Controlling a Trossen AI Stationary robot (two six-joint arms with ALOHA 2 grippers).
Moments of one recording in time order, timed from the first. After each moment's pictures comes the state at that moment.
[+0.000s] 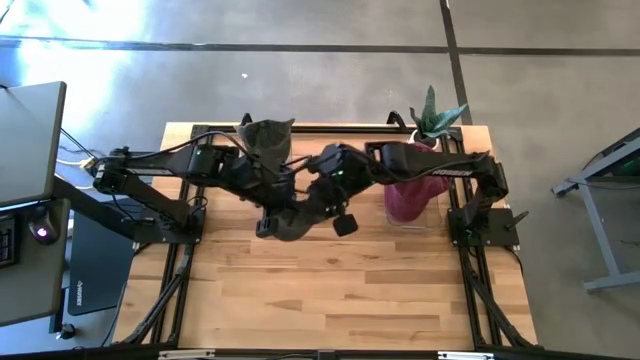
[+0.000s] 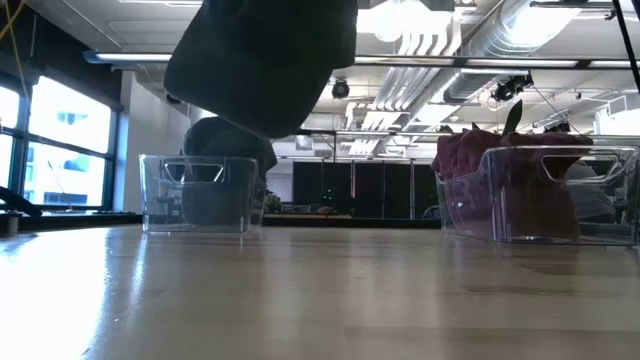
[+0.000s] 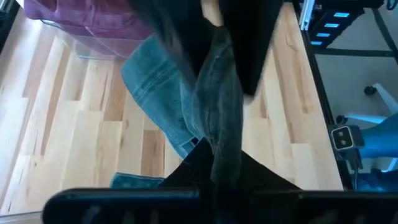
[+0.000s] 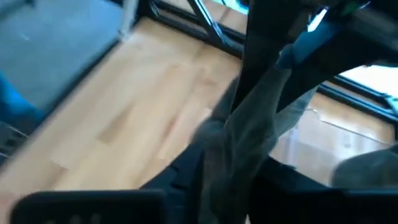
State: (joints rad) left arm -0.09 1.39 1.59 -0.94 0.03 -0.11; right arm 0.02 1.83 2.01 -0.87 -0.23 -0.33
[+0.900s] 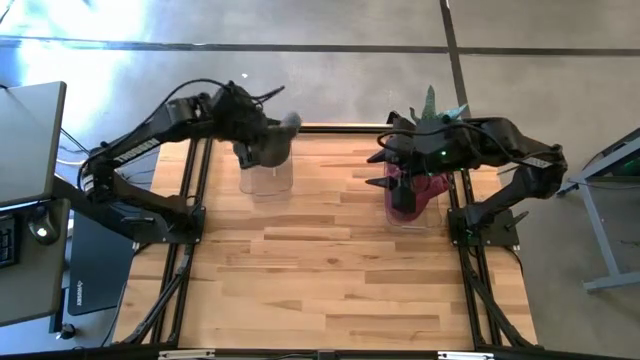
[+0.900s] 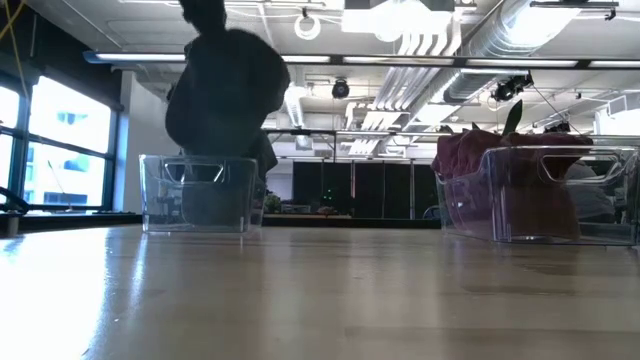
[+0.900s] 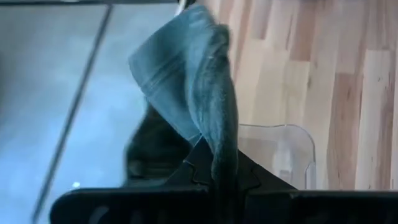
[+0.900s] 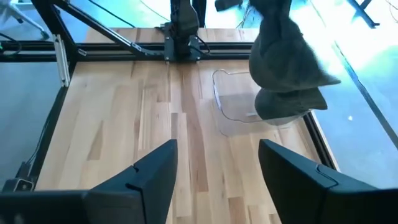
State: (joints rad) left arm 0.45 1.27 1.53 -1.08 -0.12 0.36; right arm 0.08 1.47 2.02 -1.16 0.16 0.08
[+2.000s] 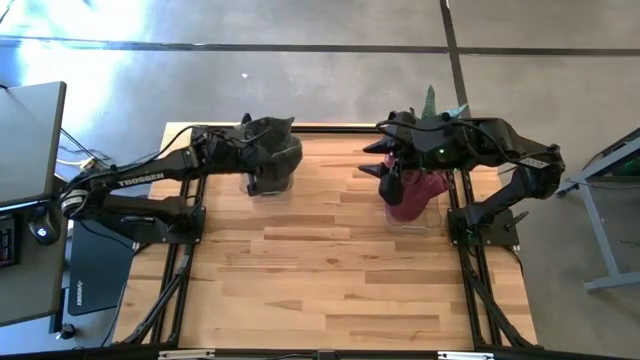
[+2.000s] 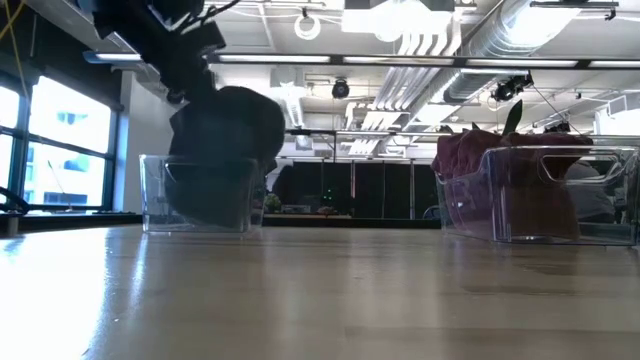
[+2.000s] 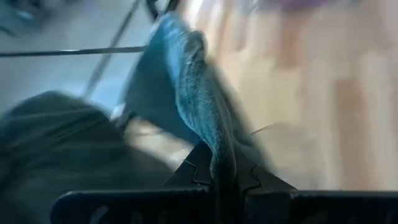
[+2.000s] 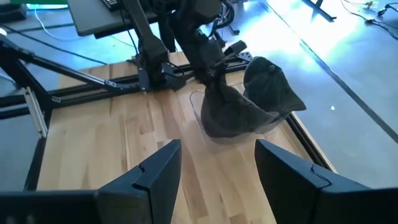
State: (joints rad) left arm 0.43 1.00 0.76 -0.34 -0.03 0.35; right arm 0.08 1.48 2.01 -1.08 0.28 0.23
